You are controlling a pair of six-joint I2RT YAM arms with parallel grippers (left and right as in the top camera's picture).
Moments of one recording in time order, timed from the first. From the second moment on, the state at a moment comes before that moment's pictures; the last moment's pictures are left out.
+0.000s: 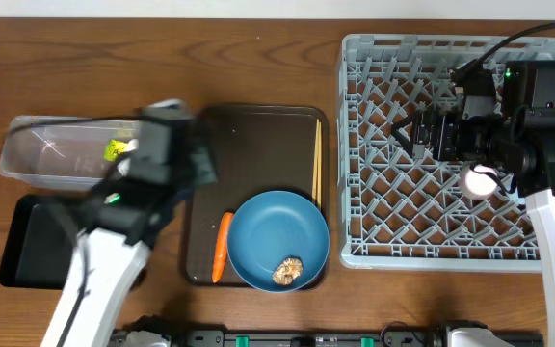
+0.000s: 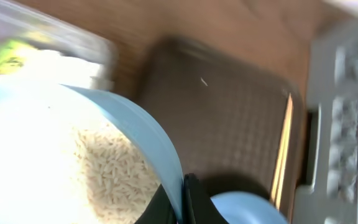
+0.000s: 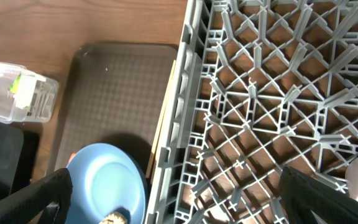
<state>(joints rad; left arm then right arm) -0.23 1.13 1.11 -0.86 -0.08 -0.54 0.02 1.34 1.47 -1.09 -0.39 0.10</state>
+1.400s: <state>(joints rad) 1.31 1.01 0.51 -0.57 1.30 -0.20 0.02 1.34 1.47 -1.09 -0.39 0.10</state>
